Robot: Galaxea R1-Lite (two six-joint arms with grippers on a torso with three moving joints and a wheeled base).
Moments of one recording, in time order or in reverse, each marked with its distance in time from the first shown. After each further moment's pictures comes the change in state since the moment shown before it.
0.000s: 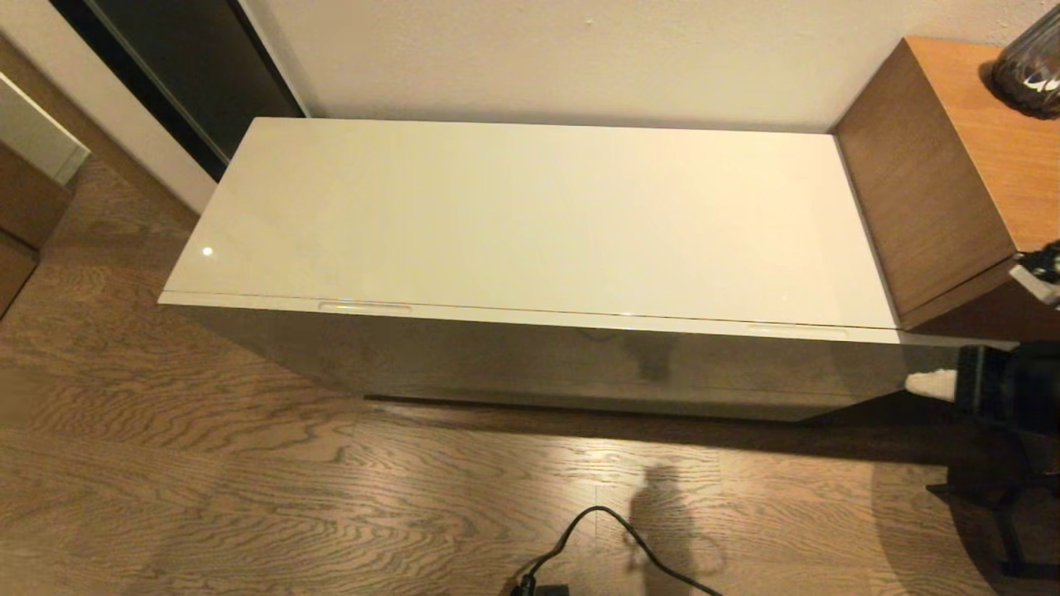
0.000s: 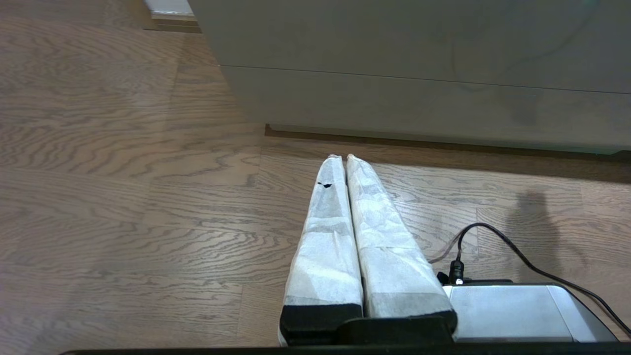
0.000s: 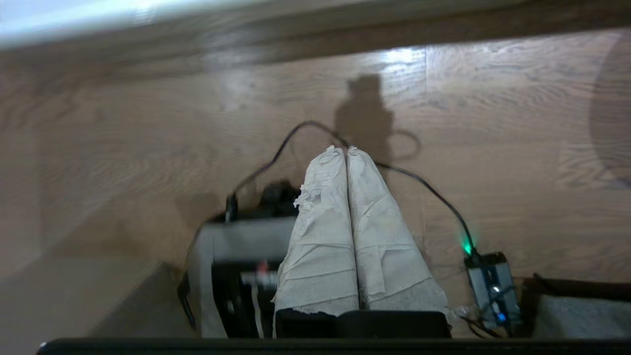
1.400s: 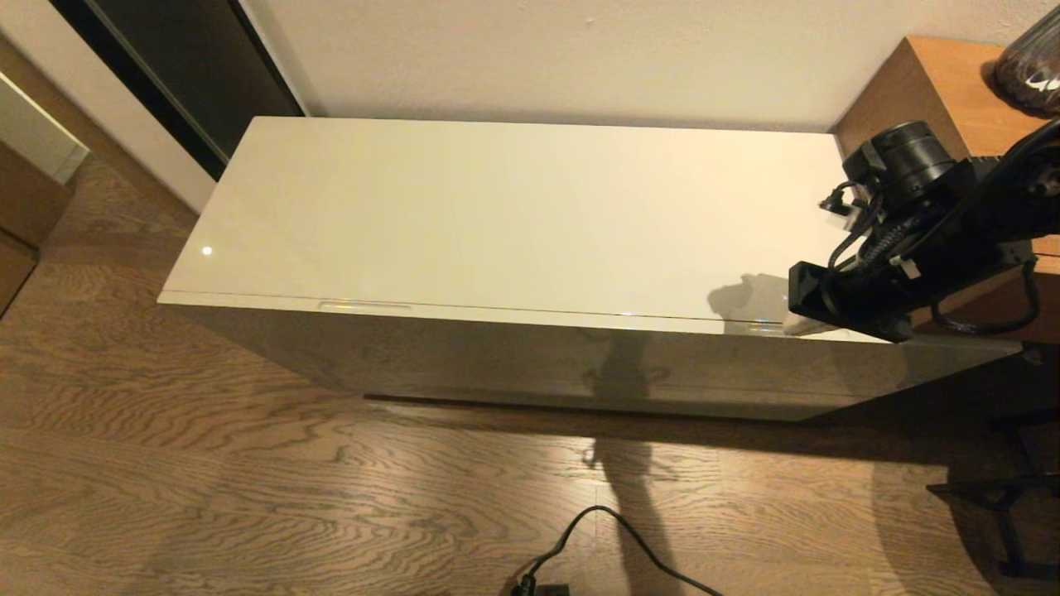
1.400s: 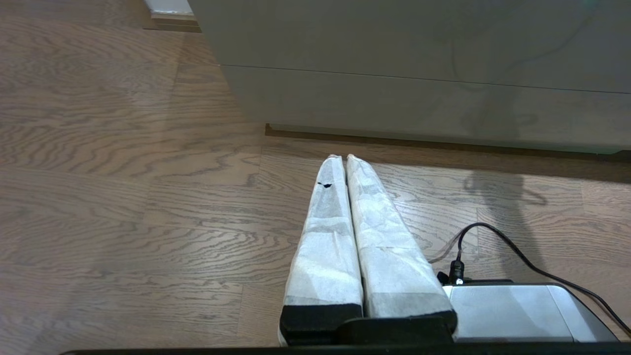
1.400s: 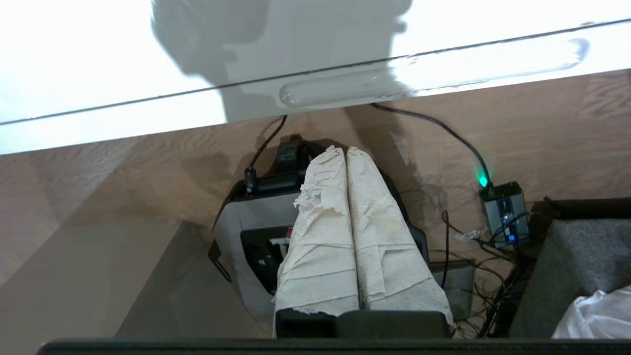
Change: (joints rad) left arm 0.000 0.000 0.000 0.000 0.000 0.000; right arm 0.173 0.506 -0.793 0.593 -0.120 0.184
